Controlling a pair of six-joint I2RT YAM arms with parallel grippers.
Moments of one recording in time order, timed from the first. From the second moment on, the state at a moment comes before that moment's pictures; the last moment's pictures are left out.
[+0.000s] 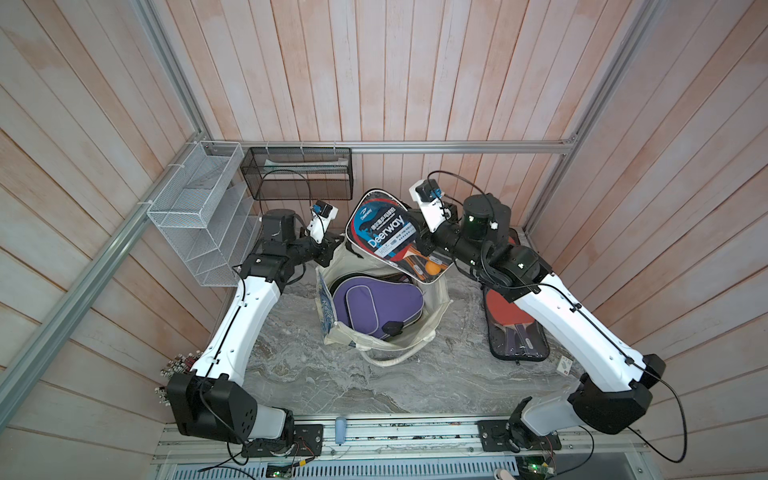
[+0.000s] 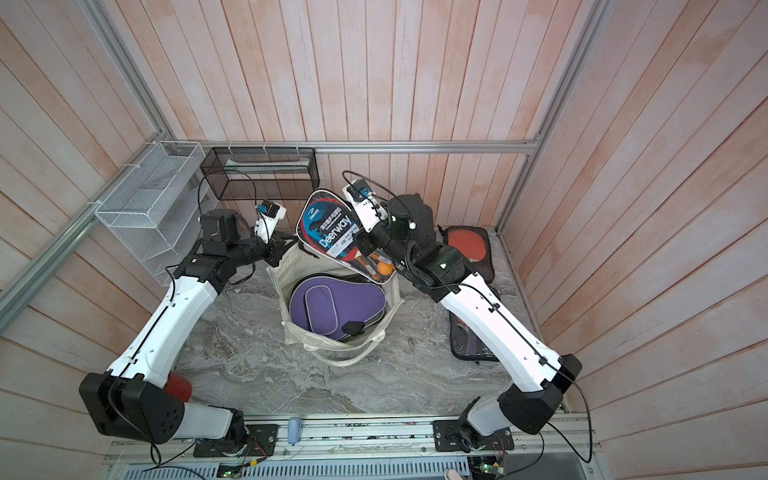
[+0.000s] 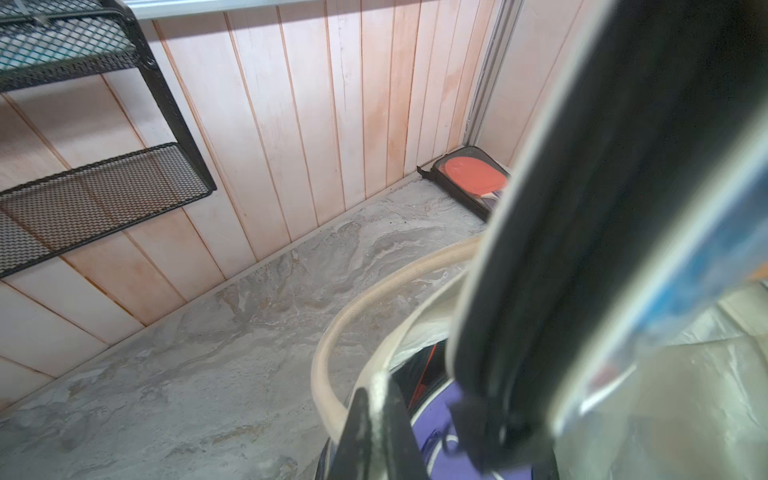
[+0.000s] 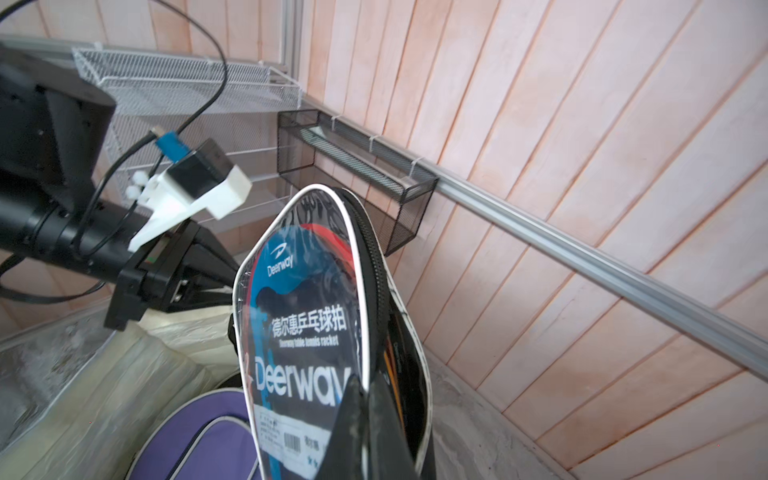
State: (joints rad) left arm -0.14 1.43 1.43 -0.46 0.56 0.24; right arm 0.77 1.48 1.80 -0.42 0.09 -0.20
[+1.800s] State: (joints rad) left arm -0.13 1.47 1.43 -0.37 0.65 0.17; right arm 0.24 2.13 1.88 -0.21 0.00 0.34
